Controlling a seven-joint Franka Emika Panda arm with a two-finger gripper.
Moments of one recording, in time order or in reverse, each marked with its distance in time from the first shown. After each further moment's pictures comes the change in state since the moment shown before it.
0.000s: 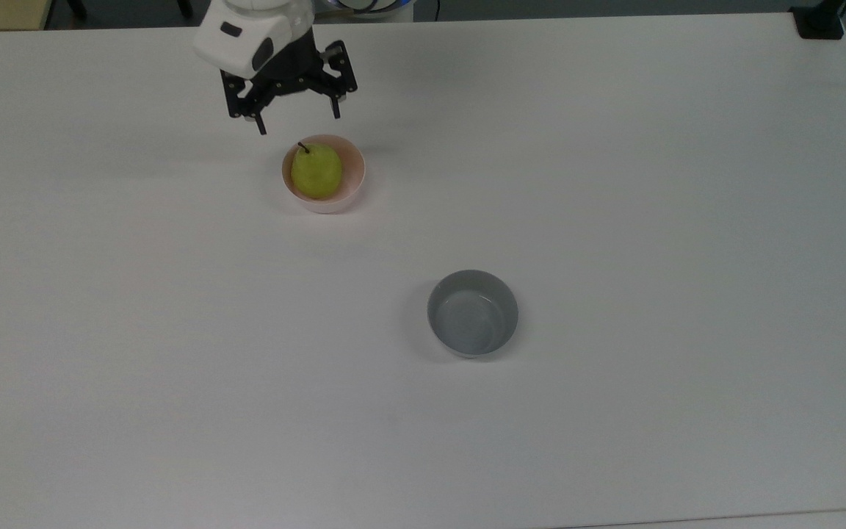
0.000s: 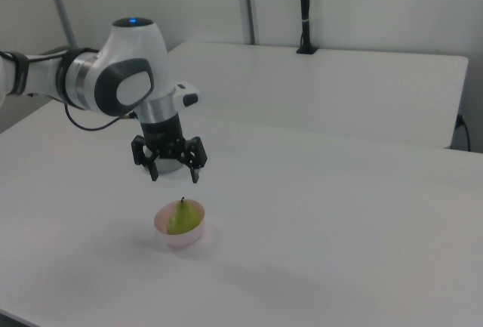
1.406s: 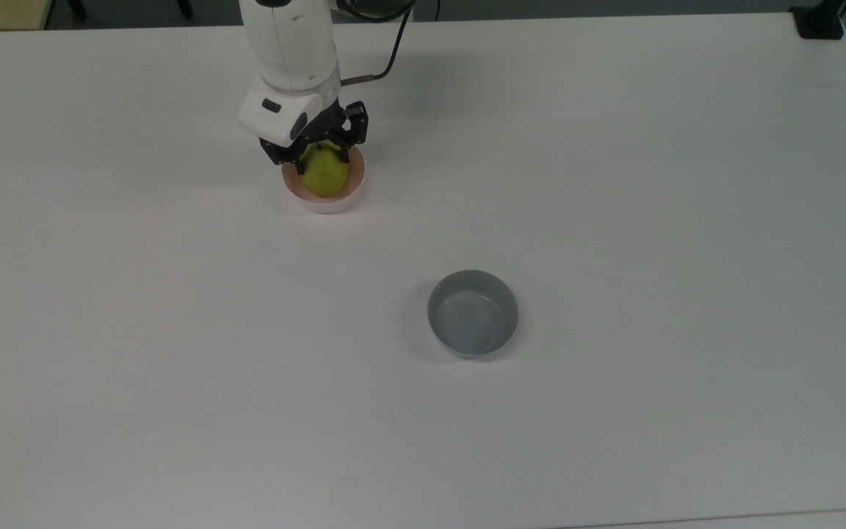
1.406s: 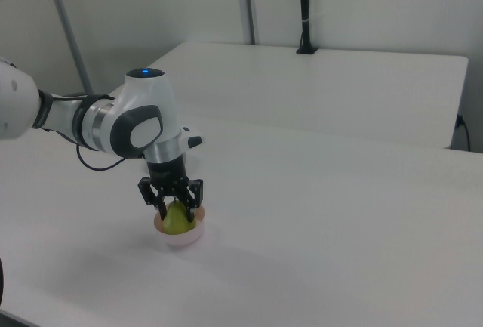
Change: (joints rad) arm 0.014 0.123 0.012 -0.101 -0.008 0.154 0.012
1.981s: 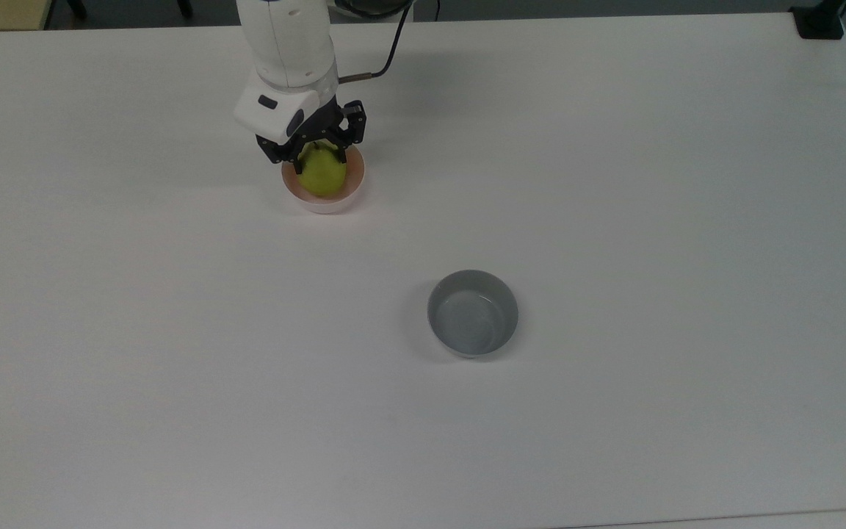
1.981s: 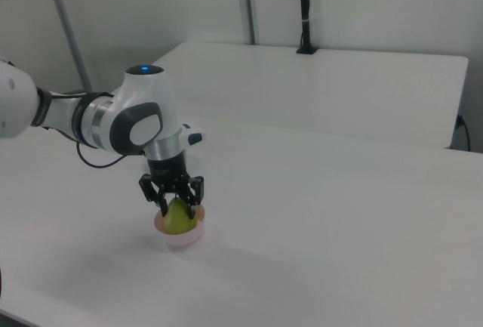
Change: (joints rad) arm -0.004 -0.009 0.000 0.004 0.000 0.000 0.005
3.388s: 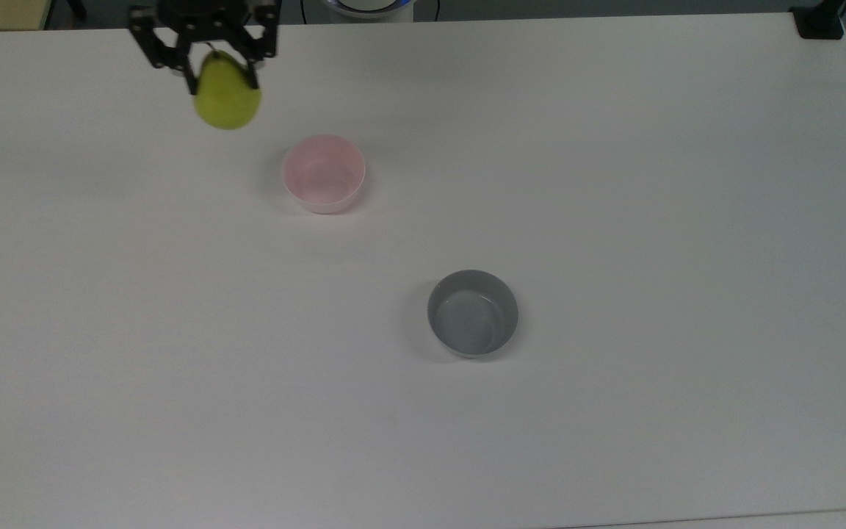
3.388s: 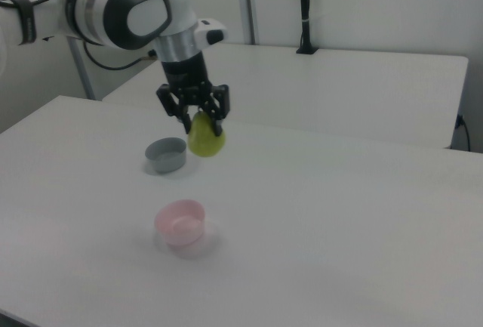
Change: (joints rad) arm -0.119 -0.066 -0.012 0.444 -0.010 -0.390 -0.002
